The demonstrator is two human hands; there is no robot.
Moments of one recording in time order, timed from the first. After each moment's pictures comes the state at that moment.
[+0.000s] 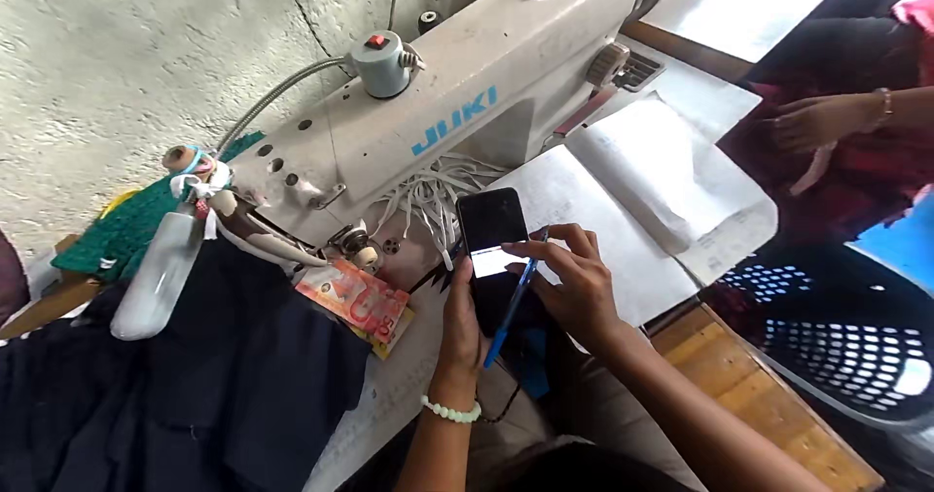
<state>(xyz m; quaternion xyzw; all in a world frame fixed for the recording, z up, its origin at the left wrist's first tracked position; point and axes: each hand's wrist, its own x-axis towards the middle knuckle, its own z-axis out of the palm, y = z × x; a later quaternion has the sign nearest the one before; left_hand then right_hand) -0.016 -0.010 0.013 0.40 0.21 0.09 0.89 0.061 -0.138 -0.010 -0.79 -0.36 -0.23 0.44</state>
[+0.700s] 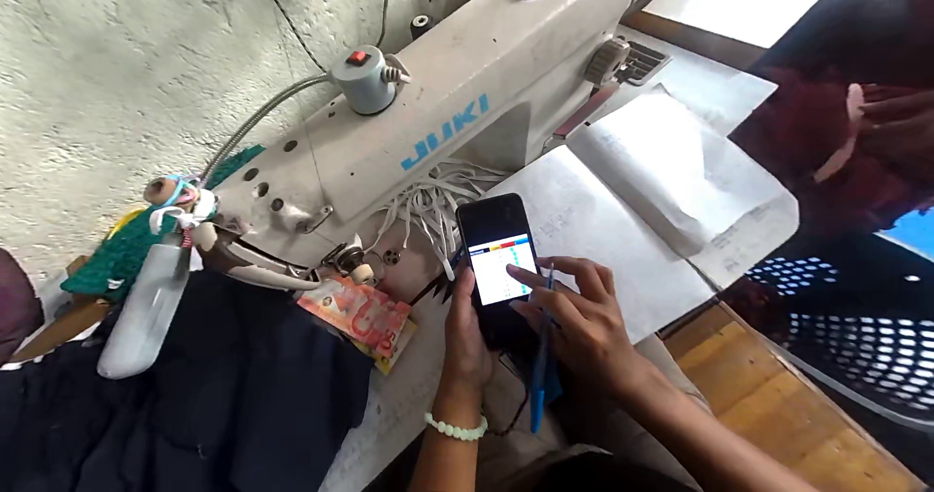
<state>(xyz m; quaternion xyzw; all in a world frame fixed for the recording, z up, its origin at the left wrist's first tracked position) -0.015 -0.011 0.014 0.40 0.25 0.06 0.88 0.035 -0.148 -0.015 -0.81 -0.38 -0.26 0.37</state>
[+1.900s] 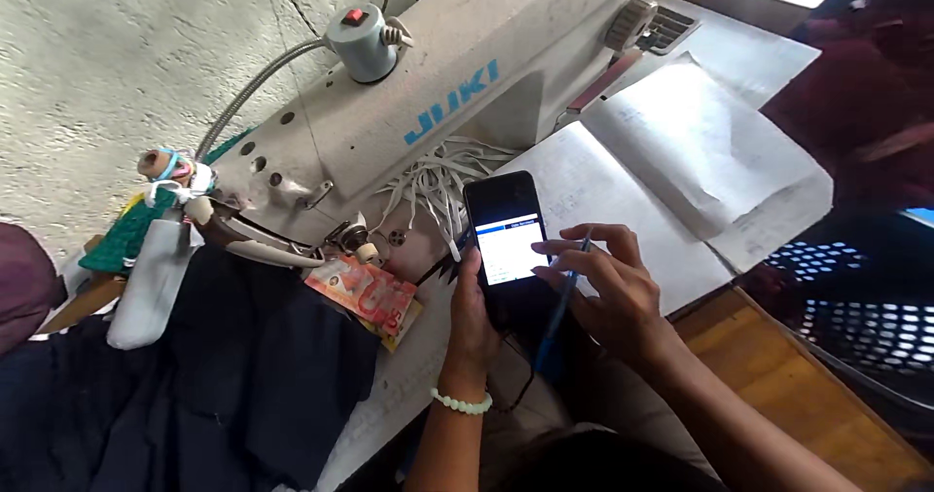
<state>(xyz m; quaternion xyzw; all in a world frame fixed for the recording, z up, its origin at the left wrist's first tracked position) -0.014 -0.009 0.013 0.39 0.25 0.05 0.88 0.049 -0.156 -0.006 -0.78 -0.37 -0.24 0.44</state>
